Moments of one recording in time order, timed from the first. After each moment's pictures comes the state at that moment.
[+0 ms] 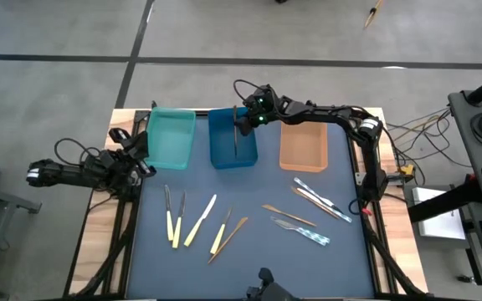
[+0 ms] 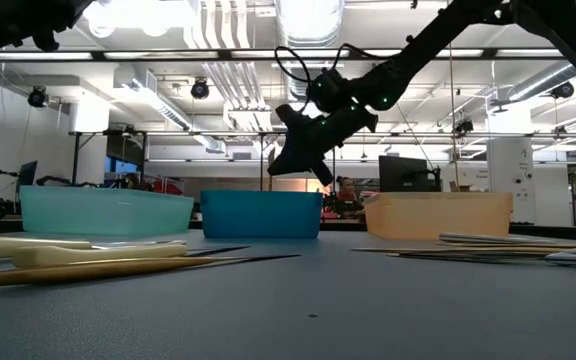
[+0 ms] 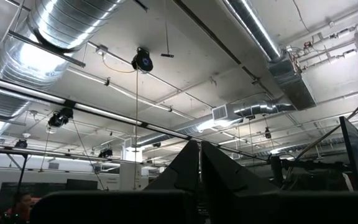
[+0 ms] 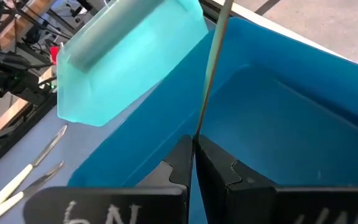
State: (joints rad) left arm -0.07 0.27 0.02 1.14 -0.49 0.59; right arm -0.58 2.03 1.44 0.01 -0.42 0.37
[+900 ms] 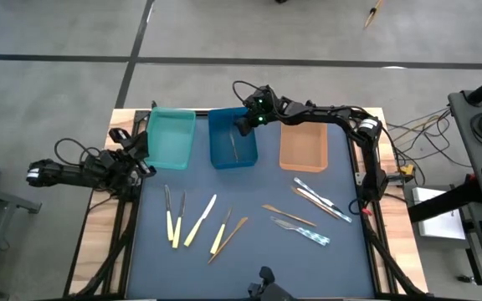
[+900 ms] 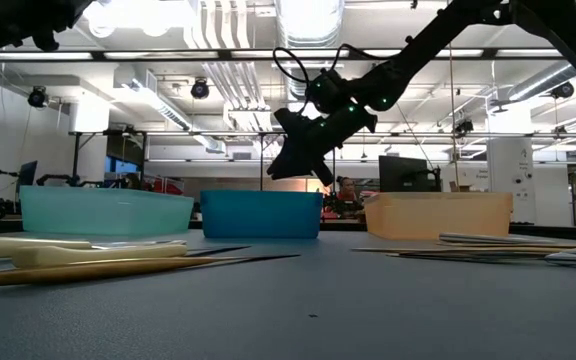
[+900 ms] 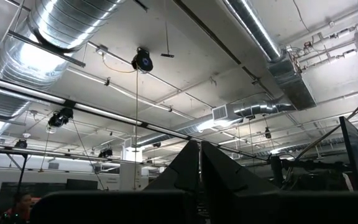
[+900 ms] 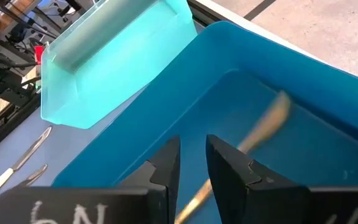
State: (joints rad) left arm -0.07 0.27 0.02 1.14 -0.49 0.59; right arm -0.58 2.03 1.44 0.02 -0.36 0.34
